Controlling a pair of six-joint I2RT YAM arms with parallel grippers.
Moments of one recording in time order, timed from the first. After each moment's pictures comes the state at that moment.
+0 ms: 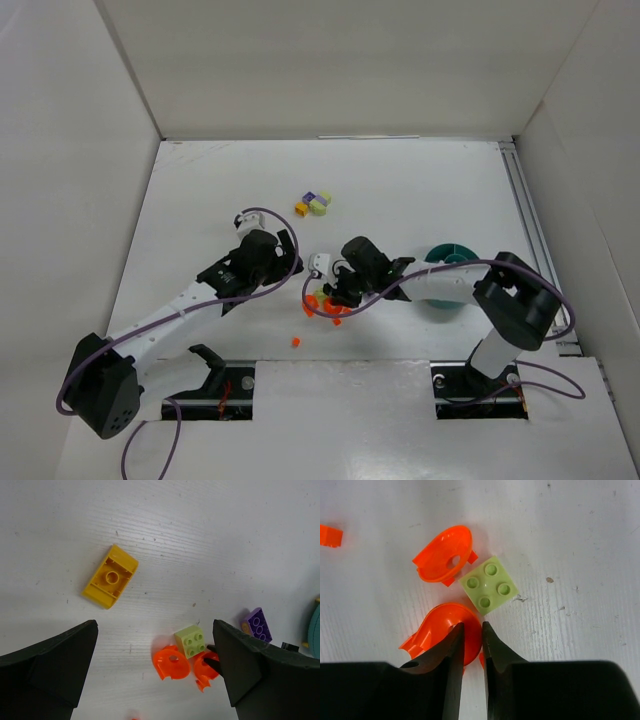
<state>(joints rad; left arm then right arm) -0.64 1.05 0.63 -0.34 -0.25 -0.84 0.89 1.64 0.82 -0.03 -0.36 -0.37</state>
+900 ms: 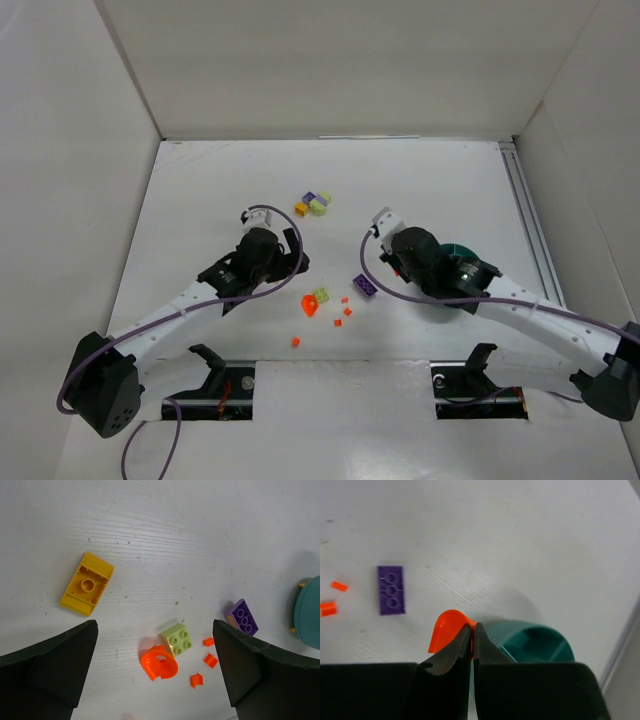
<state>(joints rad) -0.64 1.06 0.63 -0.27 -0.18 -0.78 0.90 1.10 0.90 -0.51 0.40 -0.17</state>
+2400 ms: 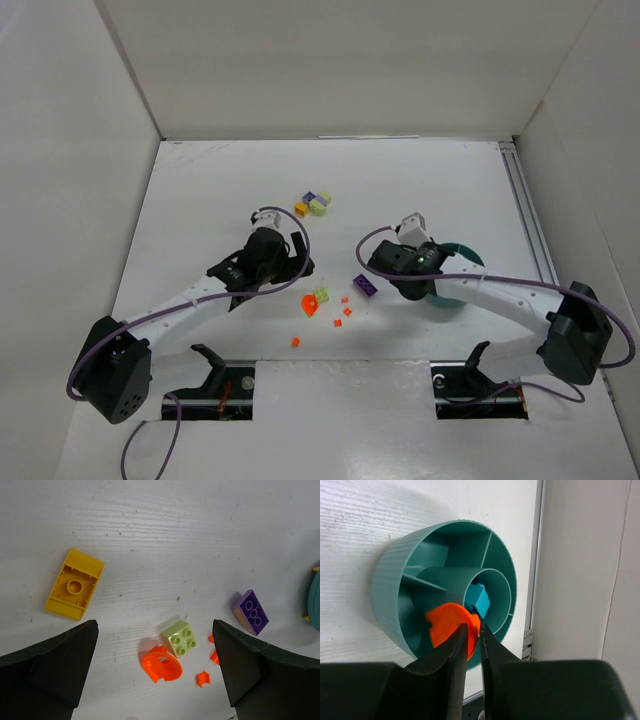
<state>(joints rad) -0.64 1.15 0.62 -0.21 -0.12 -0.73 0.90 1.34 0.98 -1.11 1.01 0.50</state>
